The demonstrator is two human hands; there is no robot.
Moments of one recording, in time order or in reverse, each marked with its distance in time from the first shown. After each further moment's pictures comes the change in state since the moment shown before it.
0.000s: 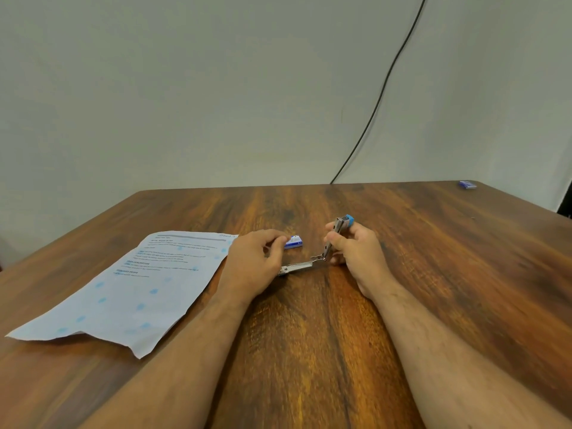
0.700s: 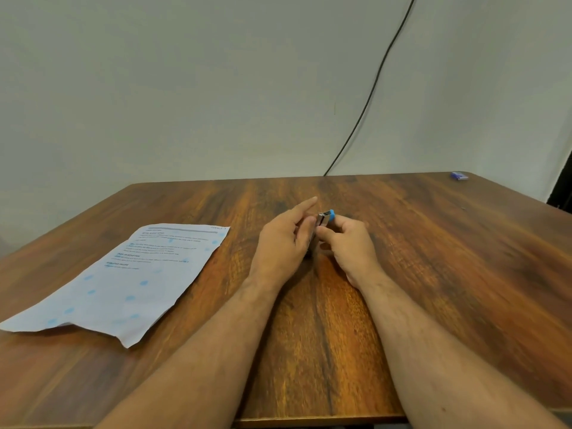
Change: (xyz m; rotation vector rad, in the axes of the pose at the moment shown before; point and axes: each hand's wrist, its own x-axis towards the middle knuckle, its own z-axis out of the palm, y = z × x) left_hand 0.007 0.046 0.041 -0.135 0.012 0.114; right_hand -0.007 -0.005 -0.005 -0.092 -0.057 -0.045
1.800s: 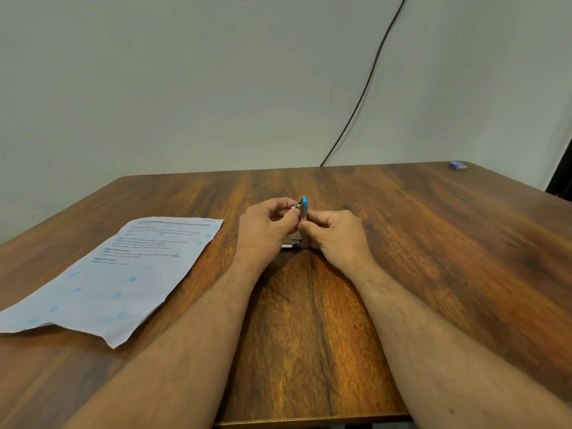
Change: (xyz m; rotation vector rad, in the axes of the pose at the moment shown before) left_hand 0.009 -0.025 -0.009 -0.356 0.011 -0.272; right_hand 0.001 0.006 0.005 -0.244 -0.053 -0.179
